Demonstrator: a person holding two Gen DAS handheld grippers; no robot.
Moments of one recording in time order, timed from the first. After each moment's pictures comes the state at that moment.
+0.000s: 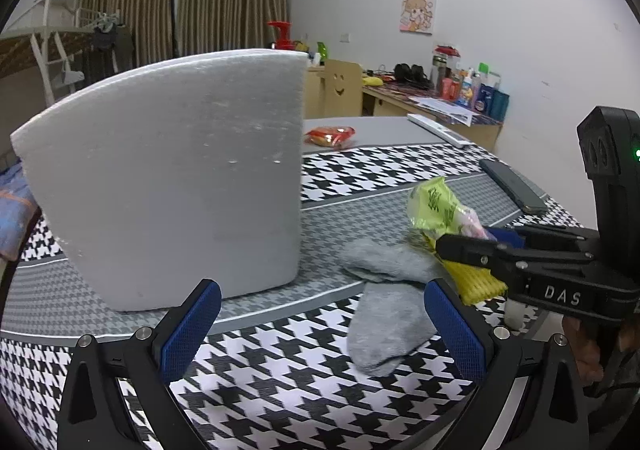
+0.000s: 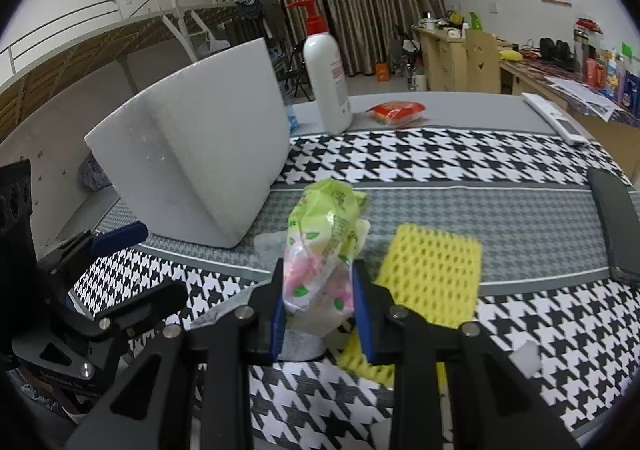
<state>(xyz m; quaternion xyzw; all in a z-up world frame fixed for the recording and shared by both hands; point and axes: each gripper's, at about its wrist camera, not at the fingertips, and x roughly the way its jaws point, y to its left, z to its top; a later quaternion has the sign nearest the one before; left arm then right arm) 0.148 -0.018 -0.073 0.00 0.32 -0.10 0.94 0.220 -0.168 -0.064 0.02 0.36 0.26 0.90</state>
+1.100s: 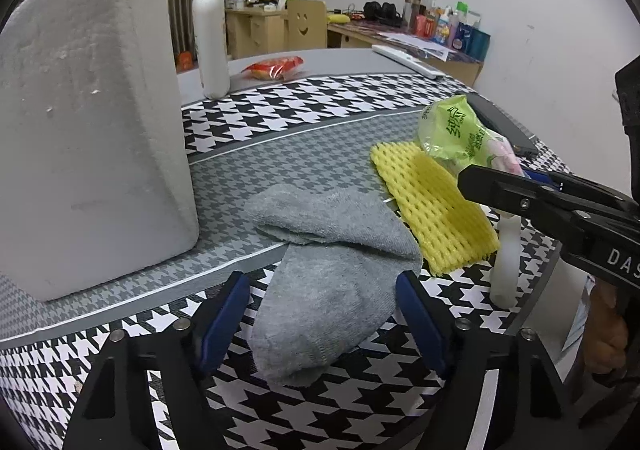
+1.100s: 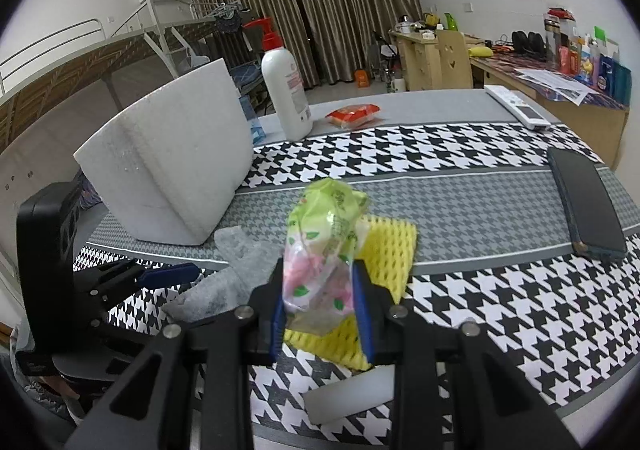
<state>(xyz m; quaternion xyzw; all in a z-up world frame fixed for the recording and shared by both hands) 0.174 -0.069 -0.107 0.03 0.42 -0.14 0.90 0.212 -0.208 -0.066 0.04 0.35 0.23 0.91</state>
